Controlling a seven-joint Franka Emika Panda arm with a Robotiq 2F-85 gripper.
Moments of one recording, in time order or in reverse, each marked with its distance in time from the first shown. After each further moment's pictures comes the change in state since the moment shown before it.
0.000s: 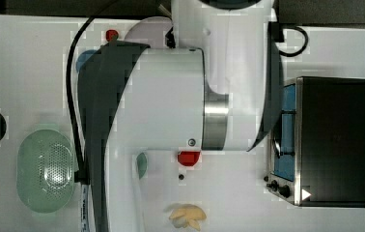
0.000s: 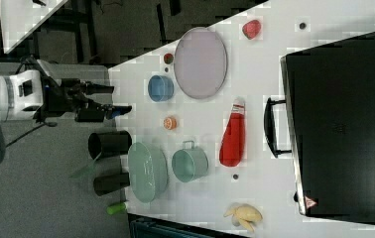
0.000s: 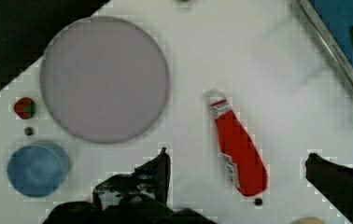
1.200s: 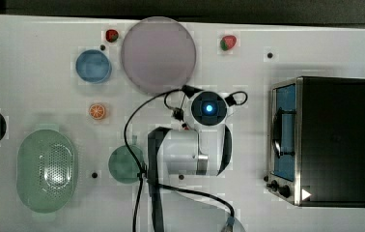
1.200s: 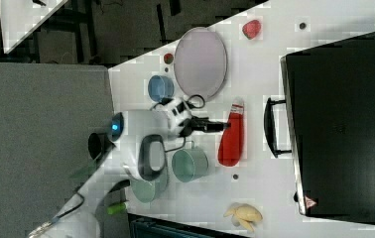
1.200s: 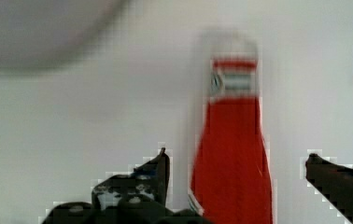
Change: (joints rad) arm -0.017 0.124 -0.040 -0.767 0.001 0.881 -0.429
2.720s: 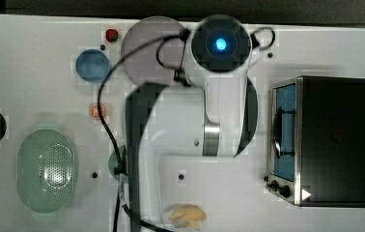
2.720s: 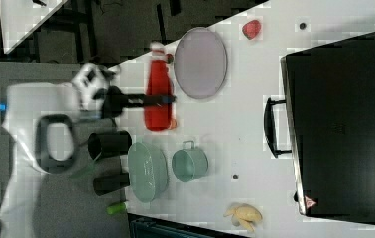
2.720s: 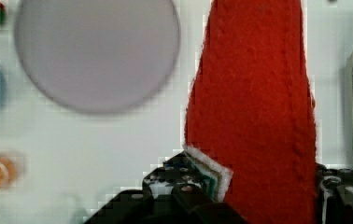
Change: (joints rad) arm 0.014 -0.161 0.000 0.348 -0.015 -0.482 -0.116
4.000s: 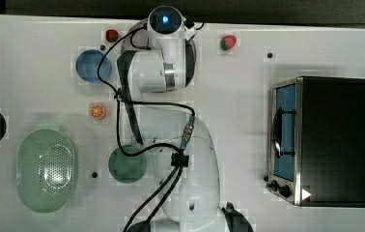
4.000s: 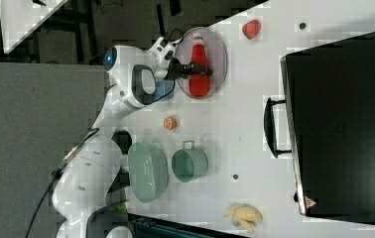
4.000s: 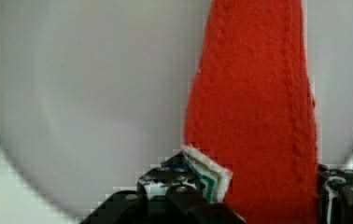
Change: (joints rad) arm 0.136 0.749 0.020 0.477 -0.052 0.183 0.000
